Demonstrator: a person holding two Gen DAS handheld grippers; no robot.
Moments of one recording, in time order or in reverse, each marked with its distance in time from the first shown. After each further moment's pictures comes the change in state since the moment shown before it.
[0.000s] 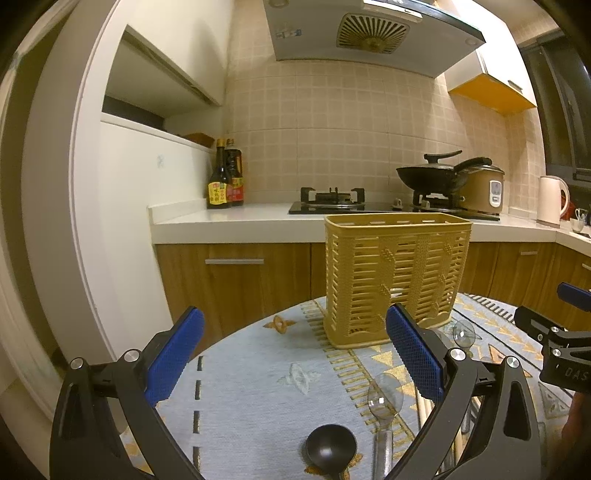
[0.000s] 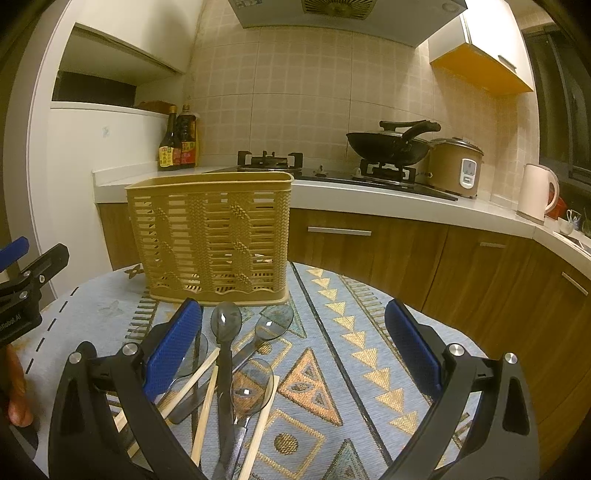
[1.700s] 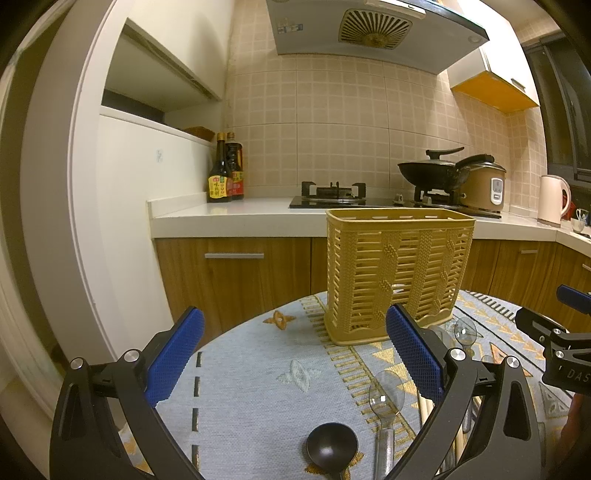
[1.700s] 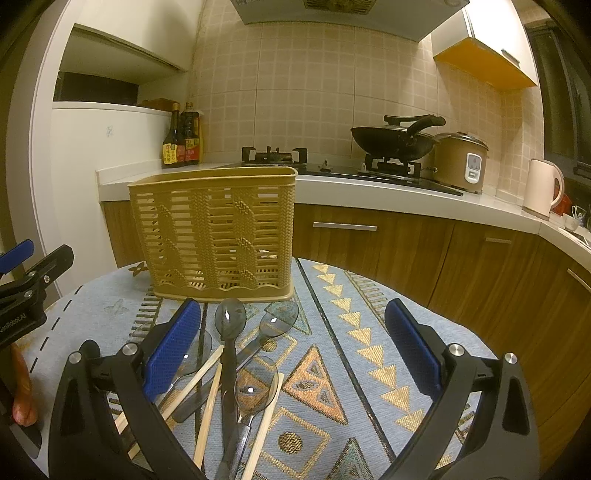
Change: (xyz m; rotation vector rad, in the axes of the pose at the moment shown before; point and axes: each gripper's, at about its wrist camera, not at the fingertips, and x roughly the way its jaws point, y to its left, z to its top) left arm -0.002 -0.001 0.000 -0.006 0.020 0.005; right arm 0.003 0.002 -0.001 0.004 0.016 0.017
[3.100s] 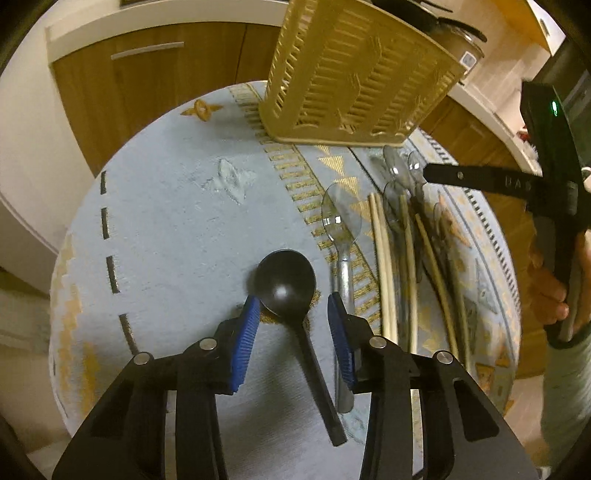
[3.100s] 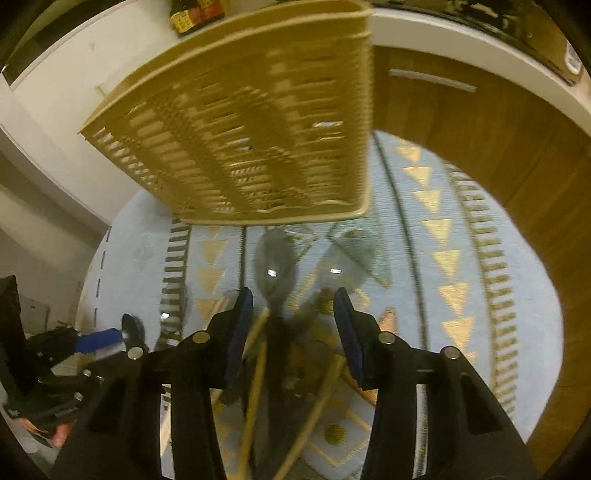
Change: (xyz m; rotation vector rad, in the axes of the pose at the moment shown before) left arm 0.067 0.014 -0.041 -0.059 0.882 -0.386; right arm 0.124 0.001 0.042 0.075 0.762 0.330
